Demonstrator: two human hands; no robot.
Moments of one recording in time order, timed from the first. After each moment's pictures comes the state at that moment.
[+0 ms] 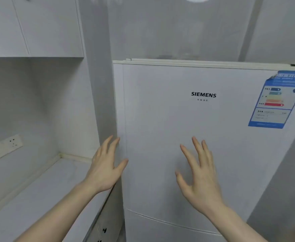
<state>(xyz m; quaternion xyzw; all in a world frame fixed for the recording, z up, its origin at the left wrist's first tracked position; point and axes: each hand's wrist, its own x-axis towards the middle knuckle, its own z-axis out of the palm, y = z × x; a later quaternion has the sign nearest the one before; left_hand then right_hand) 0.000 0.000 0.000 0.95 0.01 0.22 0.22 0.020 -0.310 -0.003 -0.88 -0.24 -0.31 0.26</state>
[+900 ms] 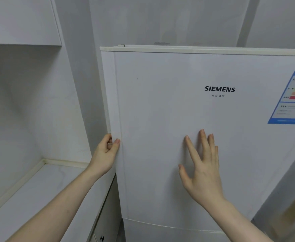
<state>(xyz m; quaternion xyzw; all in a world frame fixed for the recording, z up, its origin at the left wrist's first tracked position) 0.104 0.033 -0.004 0.81 0.03 0.18 0.55 0.085 -0.277 -0.023 -0.89 -0.16 -0.36 0.22</state>
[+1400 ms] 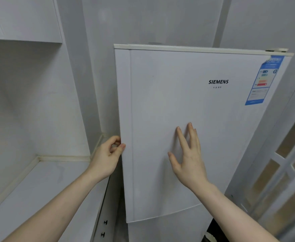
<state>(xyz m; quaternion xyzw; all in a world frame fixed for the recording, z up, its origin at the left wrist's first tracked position) -0.009 0.061 -0.002 0.85 -0.08 0.15 0.50 -0.016 -0.219 -0.021 -0.91 -0.11 -0.29 0.28</state>
